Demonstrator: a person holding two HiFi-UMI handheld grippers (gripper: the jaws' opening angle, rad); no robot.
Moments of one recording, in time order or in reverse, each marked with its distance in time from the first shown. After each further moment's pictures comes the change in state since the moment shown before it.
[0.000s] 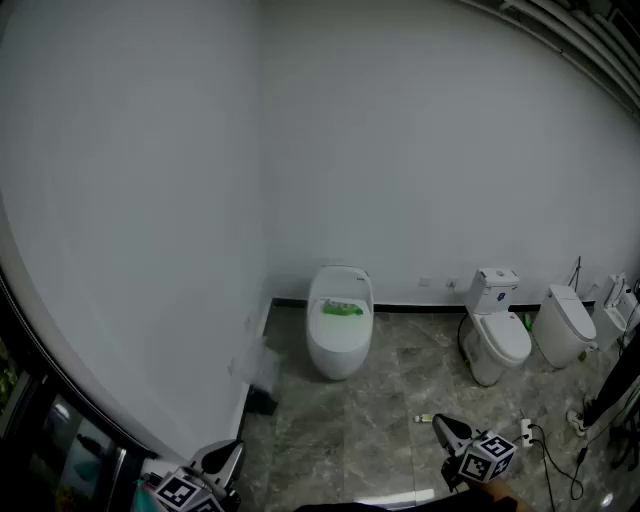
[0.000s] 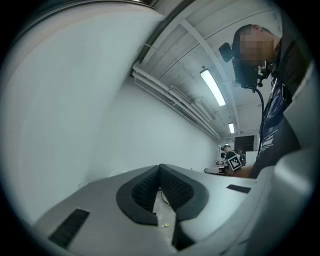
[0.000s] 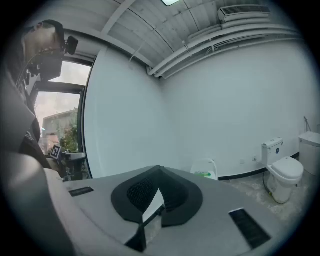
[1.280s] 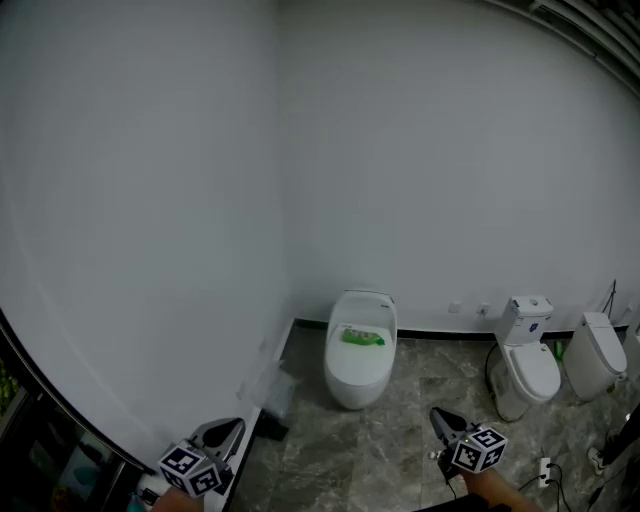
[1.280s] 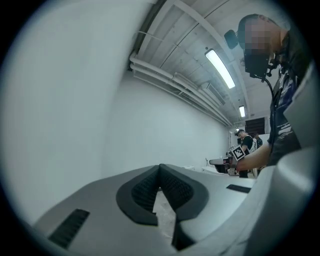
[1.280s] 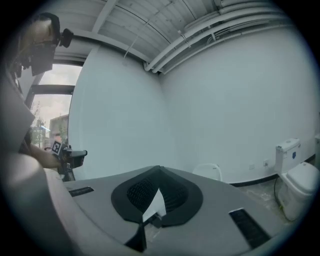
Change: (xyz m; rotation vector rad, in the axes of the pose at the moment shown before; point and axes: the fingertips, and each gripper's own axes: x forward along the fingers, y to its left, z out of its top) left arm 0.193 0.133 0.030 0.123 0.103 0.105; right arm 0.196 -0.157 0.051 0.000 0.002 0.063
